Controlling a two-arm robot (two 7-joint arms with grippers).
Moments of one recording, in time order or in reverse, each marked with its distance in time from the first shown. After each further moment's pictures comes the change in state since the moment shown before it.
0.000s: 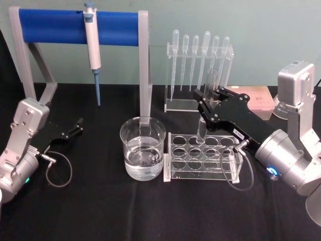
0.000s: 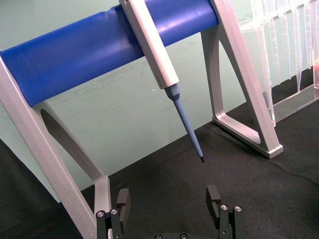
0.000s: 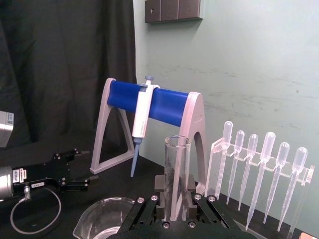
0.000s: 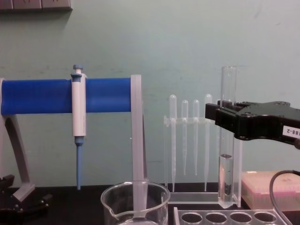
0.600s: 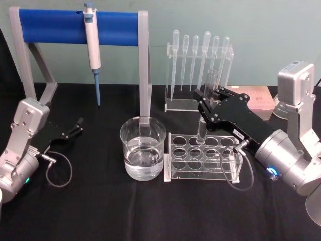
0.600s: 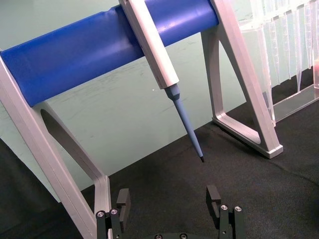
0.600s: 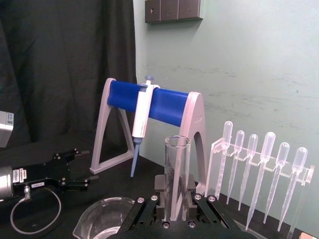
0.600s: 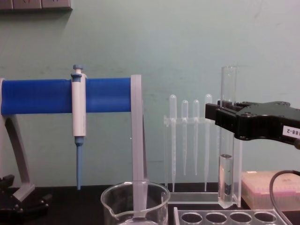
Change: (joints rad) left arm 0.000 0.000 0.000 0.000 0.000 0.000 0.000; right arm 0.000 0.000 0.000 0.000 0.000 0.000 0.000
